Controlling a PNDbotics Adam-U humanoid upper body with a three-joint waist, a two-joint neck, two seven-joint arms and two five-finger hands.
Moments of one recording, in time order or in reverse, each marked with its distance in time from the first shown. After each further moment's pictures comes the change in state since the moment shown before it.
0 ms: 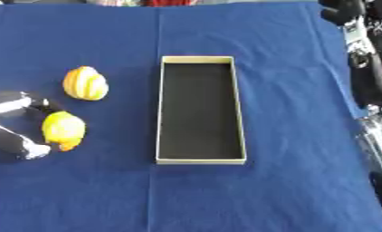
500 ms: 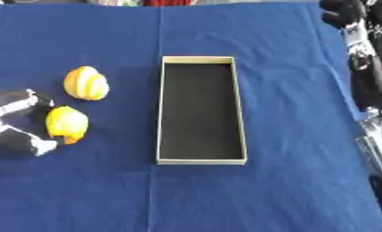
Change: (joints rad) left arm -0.004 -0.023 -0.012 -0.016 -0.097 -0.054 0.075; right arm 0.012 0.003 0.000 0.000 -0.001 0.005 -0.011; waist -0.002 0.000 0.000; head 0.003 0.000
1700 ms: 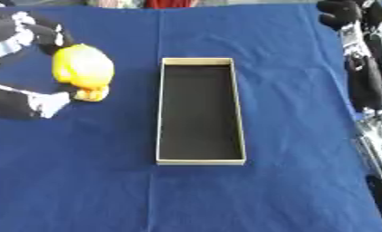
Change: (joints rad) left arm -0.217 -0.133 0.027 -0.317 -0.002 0.039 -0.061; right arm 0.000 0.001 0.000 0.000 0.000 -0.002 -0.002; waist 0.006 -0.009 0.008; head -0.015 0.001
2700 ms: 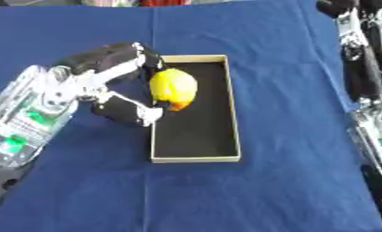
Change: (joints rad) left arm -0.046 -0.345 -0.095 0.393 -0.197 -0.075 0.018; right arm -0.037 -0.003 -0.001 0.000 0.000 -0.014 -0.002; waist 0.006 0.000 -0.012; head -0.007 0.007
